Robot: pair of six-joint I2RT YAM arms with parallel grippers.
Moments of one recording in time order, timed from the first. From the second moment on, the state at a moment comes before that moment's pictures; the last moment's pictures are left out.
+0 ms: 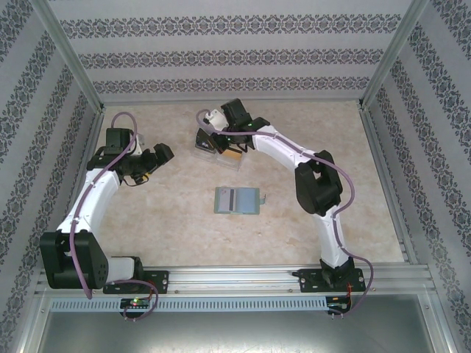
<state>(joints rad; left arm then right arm) 0.06 1.30 1.03 -0.67 0.43 -0.56 0.59 2.19 1.89 -0.50 -0.30 -0.18</state>
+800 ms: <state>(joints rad) 0.06 1.35 1.03 -0.67 0.48 -0.55 0.58 2.34 2.07 -0.59 -0.28 -0.43</state>
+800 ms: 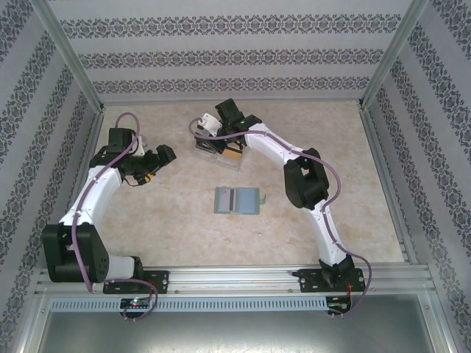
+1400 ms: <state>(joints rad) 0.06 1.35 1.03 -0.67 0.48 -0.54 0.57 2.39 2.14 -0.66 -0.25 -0.51</state>
